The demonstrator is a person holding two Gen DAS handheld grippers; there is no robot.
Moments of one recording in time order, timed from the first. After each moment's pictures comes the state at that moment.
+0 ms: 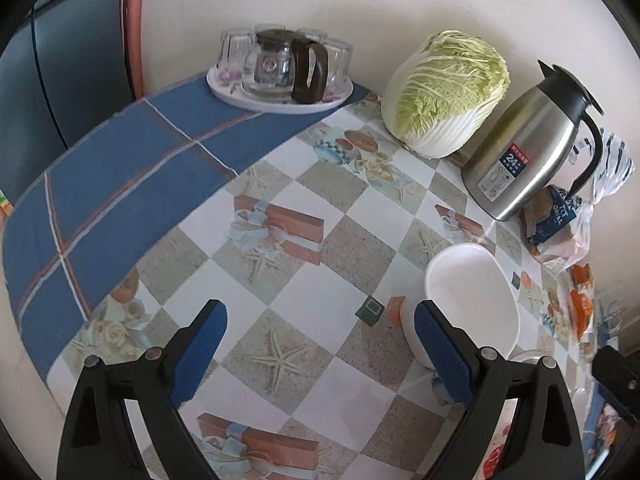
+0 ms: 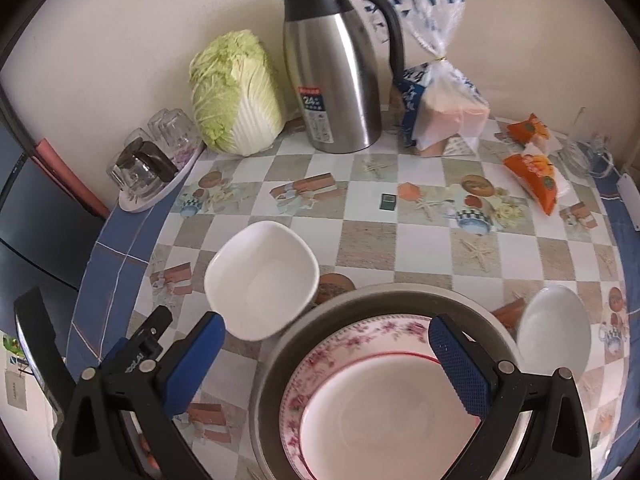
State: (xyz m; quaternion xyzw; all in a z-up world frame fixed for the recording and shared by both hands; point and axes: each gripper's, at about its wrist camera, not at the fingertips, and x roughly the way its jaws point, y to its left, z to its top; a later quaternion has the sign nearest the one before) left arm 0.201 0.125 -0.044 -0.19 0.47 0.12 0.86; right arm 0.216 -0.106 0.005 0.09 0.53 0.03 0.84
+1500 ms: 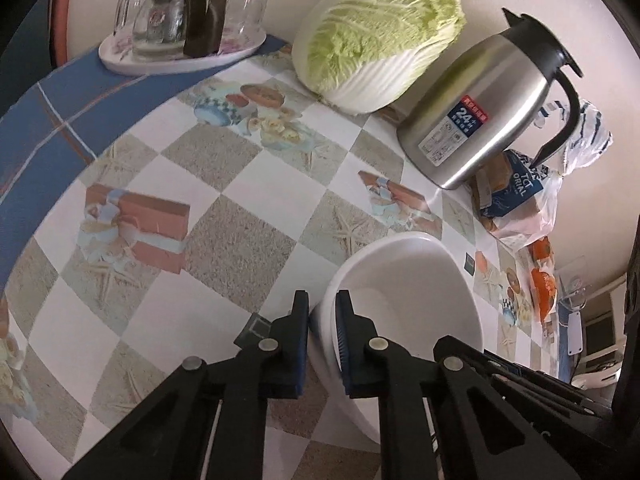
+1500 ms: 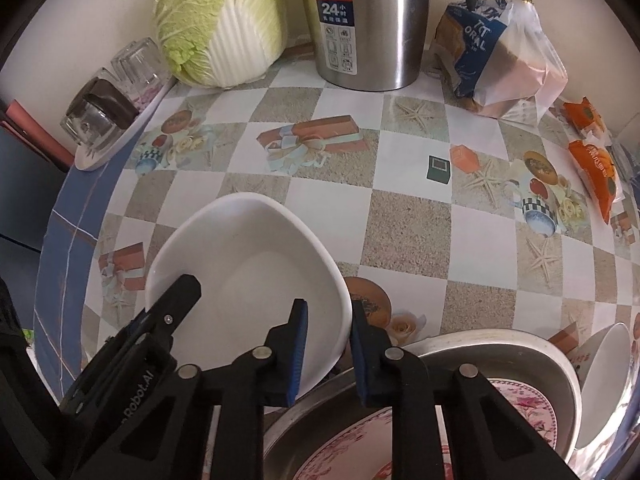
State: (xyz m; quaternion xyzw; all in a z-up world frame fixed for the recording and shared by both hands) left arm 0.264 0.078 -0.085 -0.22 0.49 -0.01 0.84; right arm 0.286 -0.067 -0.079 0.05 0.61 0.03 0.79
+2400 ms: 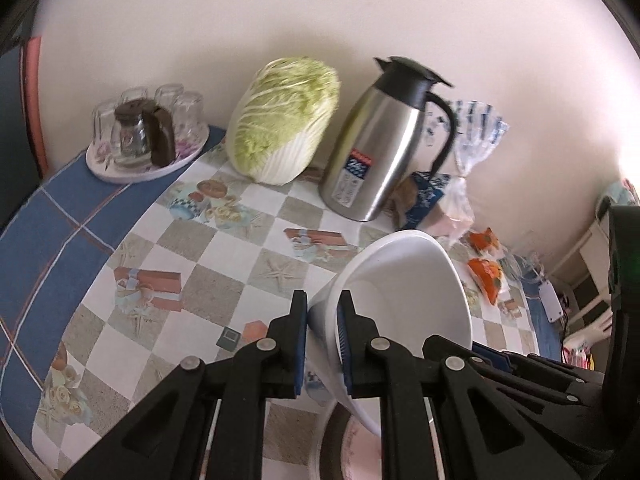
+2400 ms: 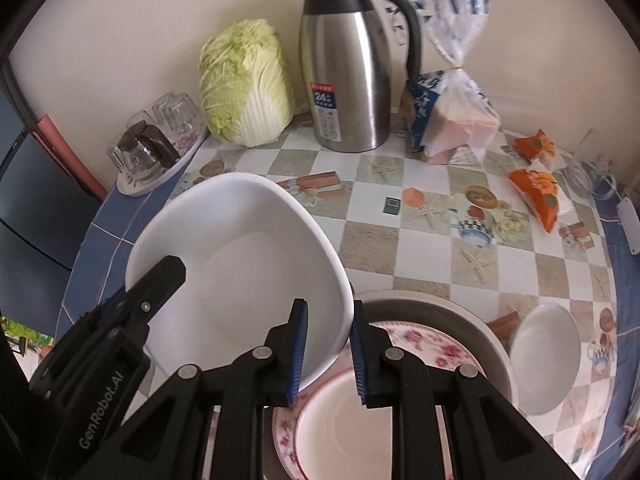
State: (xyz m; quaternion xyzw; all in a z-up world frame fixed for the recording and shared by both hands) left arm 0.202 0.037 0.021 -0.13 0.40 -0.07 0.90; right arm 0.214 -0.102 0.012 0.06 0.53 0.04 0.84
